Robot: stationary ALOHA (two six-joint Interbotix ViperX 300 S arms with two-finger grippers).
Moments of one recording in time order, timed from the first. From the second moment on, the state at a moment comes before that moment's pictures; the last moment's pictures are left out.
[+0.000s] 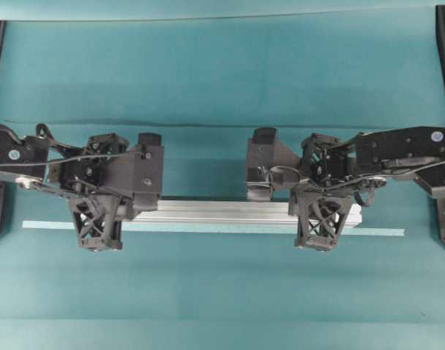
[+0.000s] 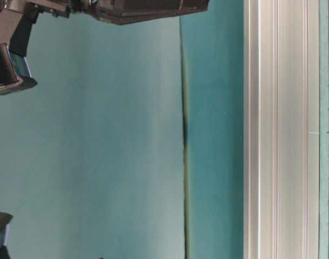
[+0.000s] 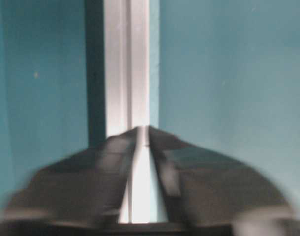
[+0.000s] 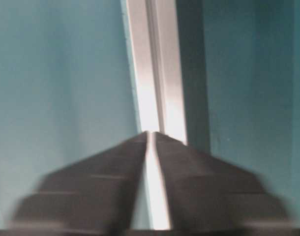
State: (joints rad) left arm -0.03 -0.23 0.65 0.02 0.68 -0.06; right arm 0.01 -0.09 0.50 0.06 0.87 0.10
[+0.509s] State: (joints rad) left arm -0.03 -0.16 0.69 0.02 0.58 -0.07; right arm 0.04 0.00 0.53 0.03 0.79 0.09
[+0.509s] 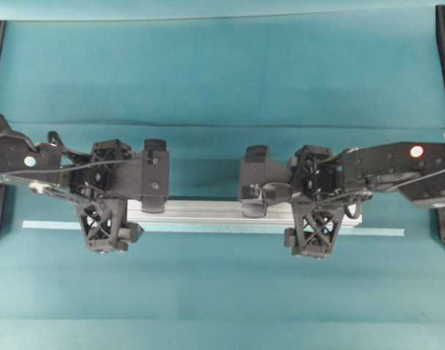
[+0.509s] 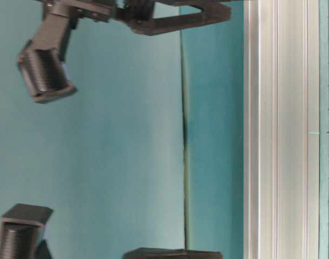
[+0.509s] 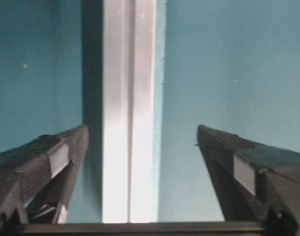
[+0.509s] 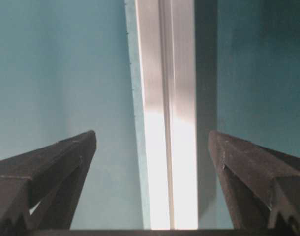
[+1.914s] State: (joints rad) left arm 0.00 0.00 0.75 0.02 0.38 -0.07; right arm 0.03 0.10 0.61 0.00 0.60 0.09
